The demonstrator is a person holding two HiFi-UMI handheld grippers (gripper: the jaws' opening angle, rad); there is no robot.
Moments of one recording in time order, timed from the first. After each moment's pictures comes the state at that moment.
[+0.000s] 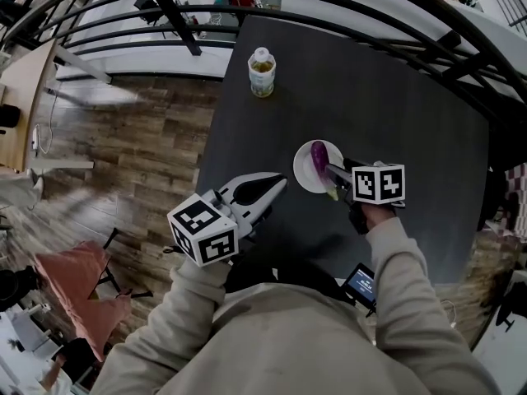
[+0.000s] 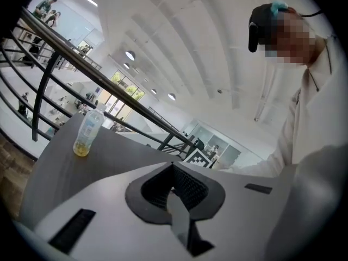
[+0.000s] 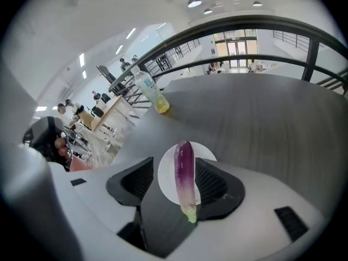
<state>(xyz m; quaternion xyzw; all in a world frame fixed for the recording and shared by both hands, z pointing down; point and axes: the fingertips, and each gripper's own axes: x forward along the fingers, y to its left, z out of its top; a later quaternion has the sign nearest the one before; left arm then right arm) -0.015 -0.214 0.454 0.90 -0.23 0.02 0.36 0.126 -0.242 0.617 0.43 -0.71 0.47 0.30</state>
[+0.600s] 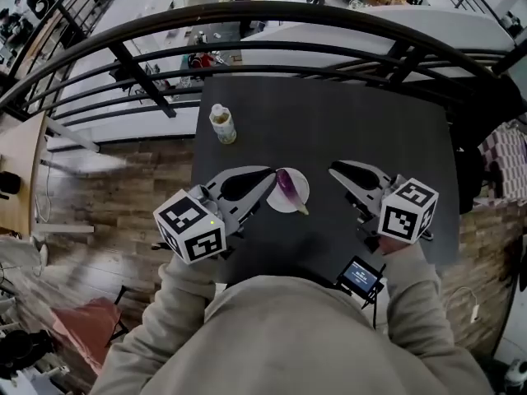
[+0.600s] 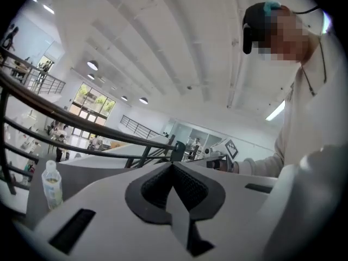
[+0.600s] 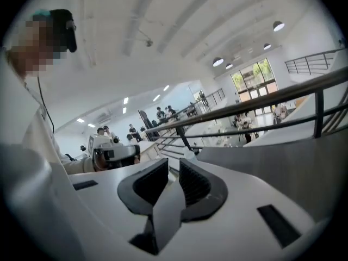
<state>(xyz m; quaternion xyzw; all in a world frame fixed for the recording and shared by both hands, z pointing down) 0.044 -0.230 0.325 0.96 -0.14 0.02 0.22 0.152 -0.219 0.357 0.41 -0.86 0.31 0.05</state>
